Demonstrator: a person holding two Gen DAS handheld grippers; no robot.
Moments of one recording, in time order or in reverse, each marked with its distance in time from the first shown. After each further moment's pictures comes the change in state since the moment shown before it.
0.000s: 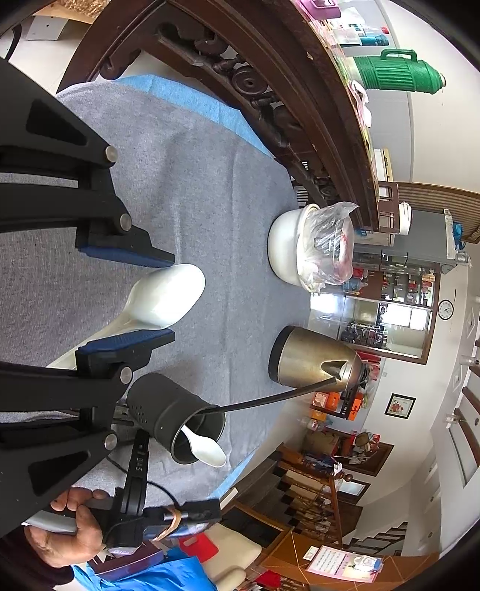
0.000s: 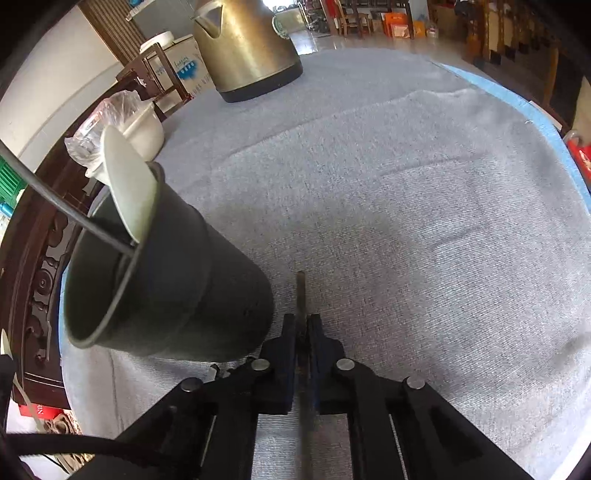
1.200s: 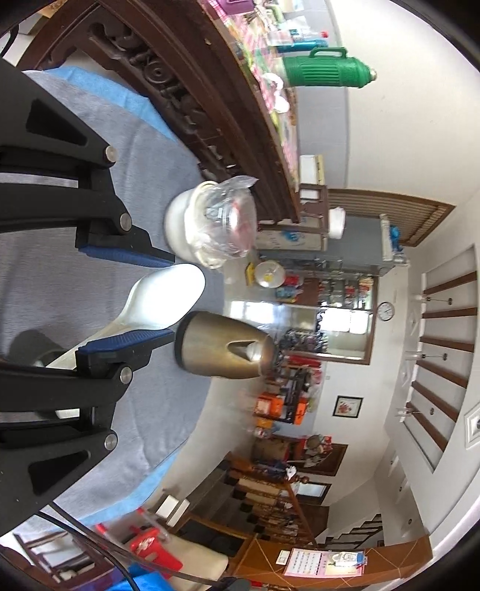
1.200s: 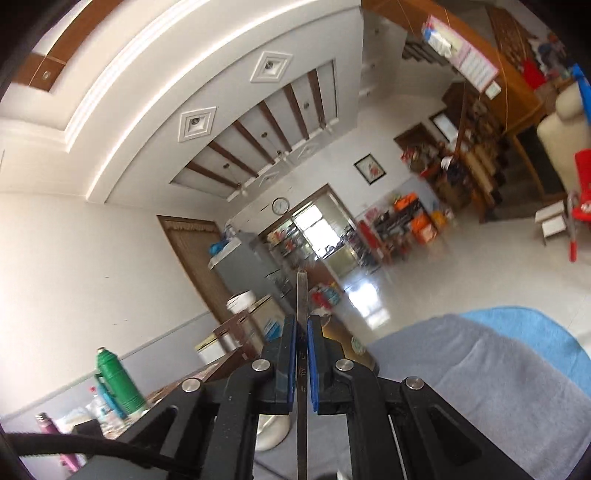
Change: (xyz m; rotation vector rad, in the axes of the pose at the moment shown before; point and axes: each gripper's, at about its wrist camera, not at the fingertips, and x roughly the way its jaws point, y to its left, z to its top) left arm 0.006 -0.080 0.081 0.027 -0.289 0.077; right arm -0.232 0.012 0.006 0.178 -1.060 0.343
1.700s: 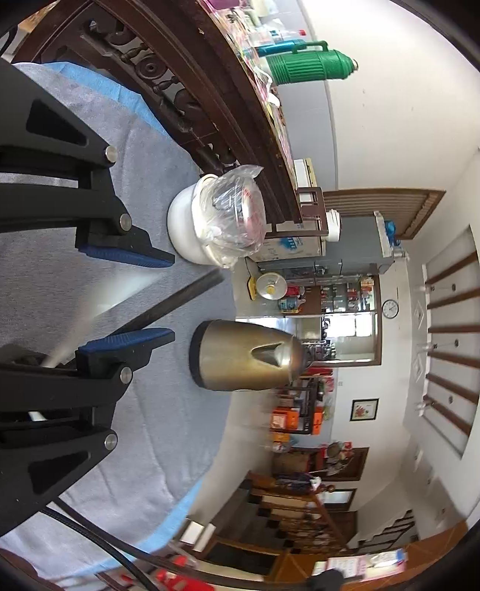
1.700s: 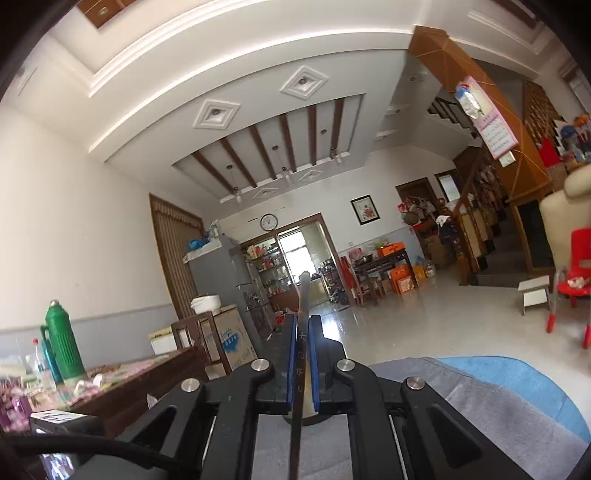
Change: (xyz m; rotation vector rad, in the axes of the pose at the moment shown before) left arm 0.051 -0.030 -0.033 0.114 0.021 0.076; right arm 0.041 0.042 -0.051 -0.257 -0.096 -0.096
